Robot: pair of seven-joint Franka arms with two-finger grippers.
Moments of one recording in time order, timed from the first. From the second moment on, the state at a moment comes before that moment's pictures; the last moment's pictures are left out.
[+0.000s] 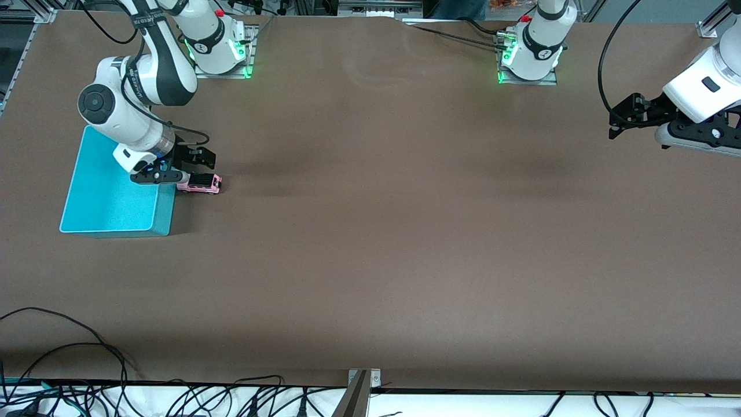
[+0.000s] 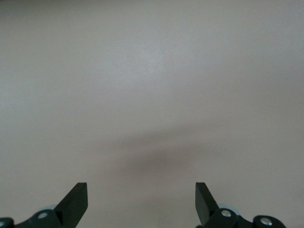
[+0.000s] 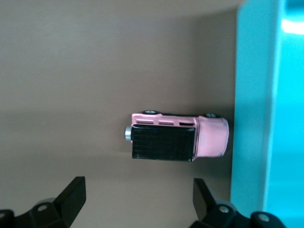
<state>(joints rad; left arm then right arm) -0.07 -0.02 -0.01 -1.62 0.02 1.56 0.12 0.12 0.05 -0.02 -2.44 0.06 2.40 0.22</state>
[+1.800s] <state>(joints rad) -0.06 -0.02 -0.01 -1.62 0.02 1.56 0.12 0.07 0.24 -0.02 -2.46 0.06 2.66 1.25</state>
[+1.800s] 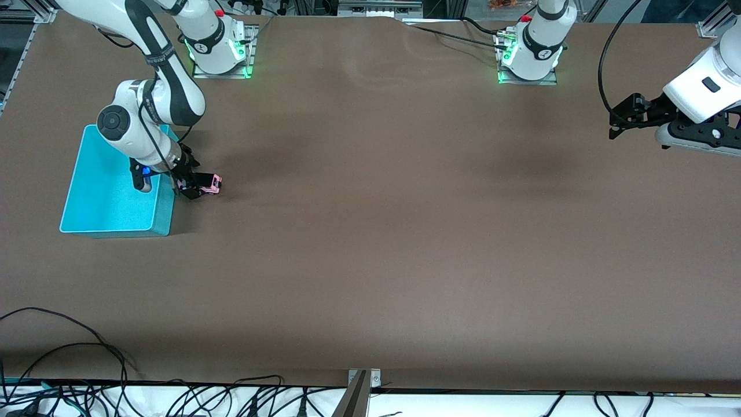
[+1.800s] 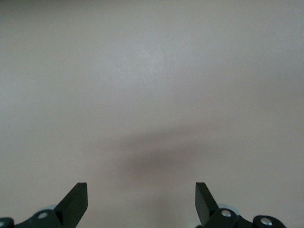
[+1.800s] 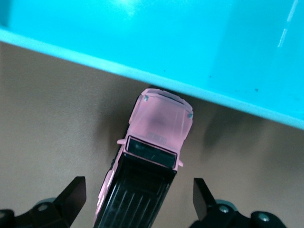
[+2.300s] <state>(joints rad) -0.05 -0.02 -0.01 -1.62 0.02 1.56 0.12 0.07 0.25 -0.02 -2.46 0.06 2.67 1.25</state>
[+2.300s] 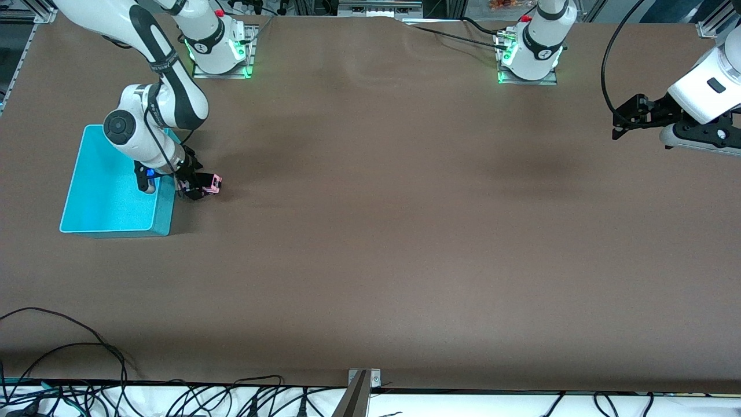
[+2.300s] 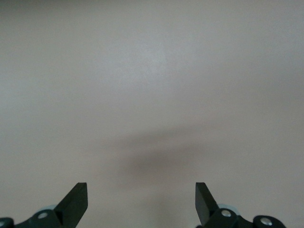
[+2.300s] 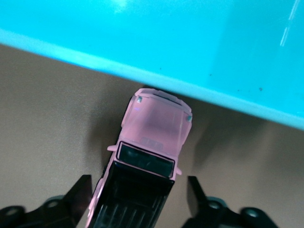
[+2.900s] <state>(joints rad) -0.05 -0.02 -0.01 -1.62 0.02 1.56 0.12 0.08 0.22 0.00 -2.46 0.06 2.67 1.25</state>
